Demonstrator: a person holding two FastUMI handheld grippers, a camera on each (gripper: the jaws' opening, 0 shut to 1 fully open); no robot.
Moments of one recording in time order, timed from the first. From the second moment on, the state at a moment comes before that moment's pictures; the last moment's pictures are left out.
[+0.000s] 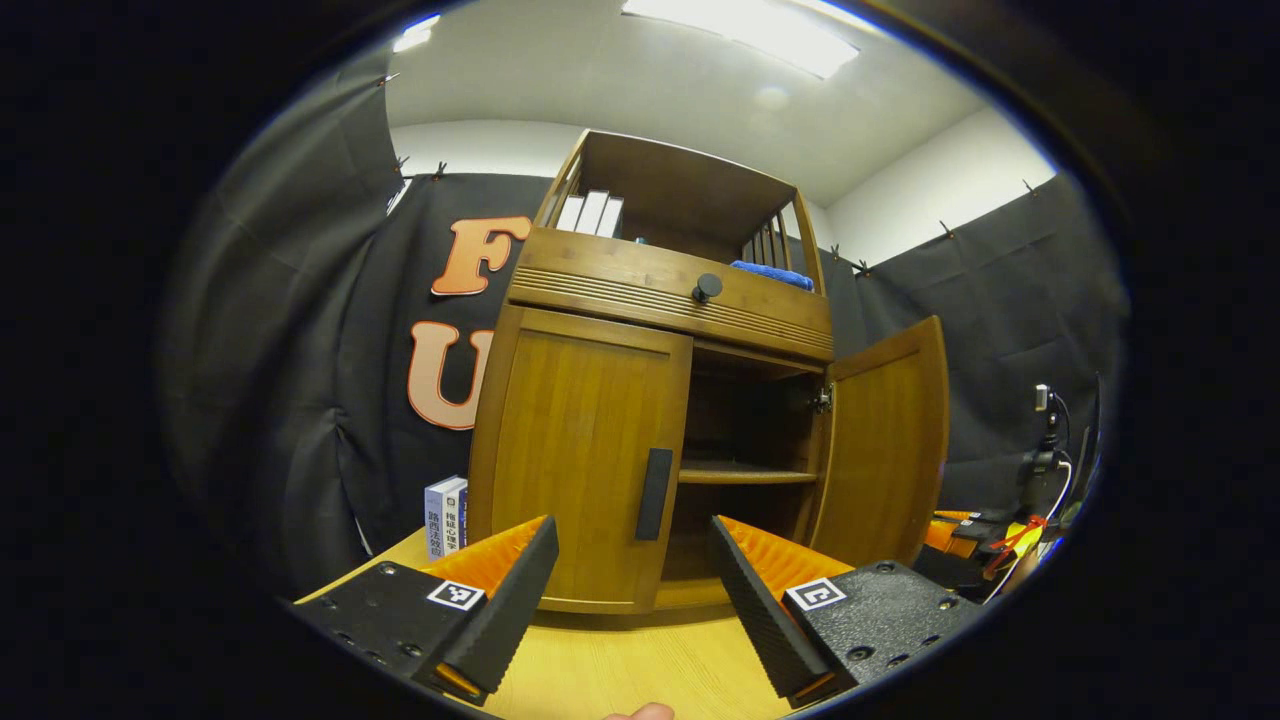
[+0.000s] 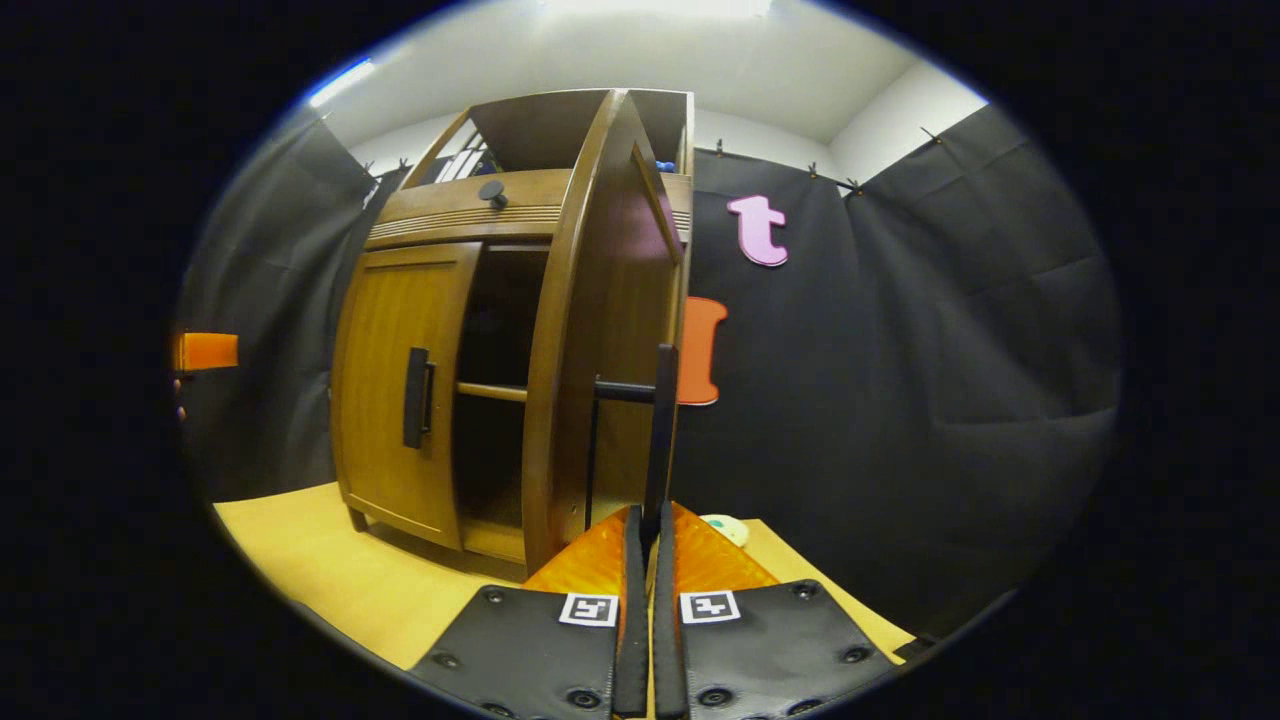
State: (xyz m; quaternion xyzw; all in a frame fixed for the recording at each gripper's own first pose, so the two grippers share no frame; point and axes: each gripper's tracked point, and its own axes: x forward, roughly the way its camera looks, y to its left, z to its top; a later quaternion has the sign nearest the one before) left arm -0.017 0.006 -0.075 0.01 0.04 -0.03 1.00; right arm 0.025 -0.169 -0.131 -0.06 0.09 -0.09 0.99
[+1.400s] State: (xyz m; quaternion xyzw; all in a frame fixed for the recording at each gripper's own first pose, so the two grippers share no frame) left arm -0.038 0.045 -0.086 0.01 0.04 0.02 1.00; right arm -0.049 -0.268 -0.099 0.04 0.06 -0.07 1.00
